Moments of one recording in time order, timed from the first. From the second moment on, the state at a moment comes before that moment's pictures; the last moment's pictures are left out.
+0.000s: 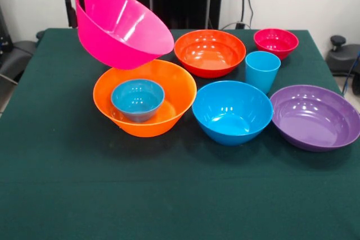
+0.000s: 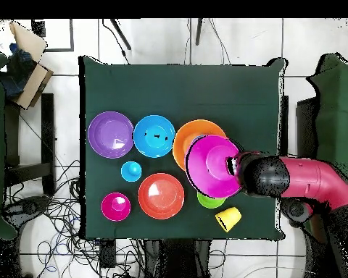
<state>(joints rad) -0.90 -0.87 0.50 1.82 -0.54 0.68 1.46</state>
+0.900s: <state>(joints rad) -0.85 -0.84 0.44 1.82 -0.54 0.63 1.47</state>
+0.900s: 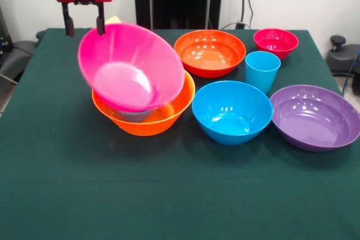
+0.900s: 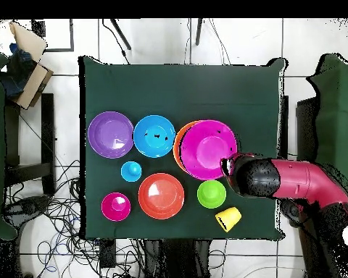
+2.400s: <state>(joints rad) -0.85 -0.74 0.39 1.81 -0.54 0.47 1.47</state>
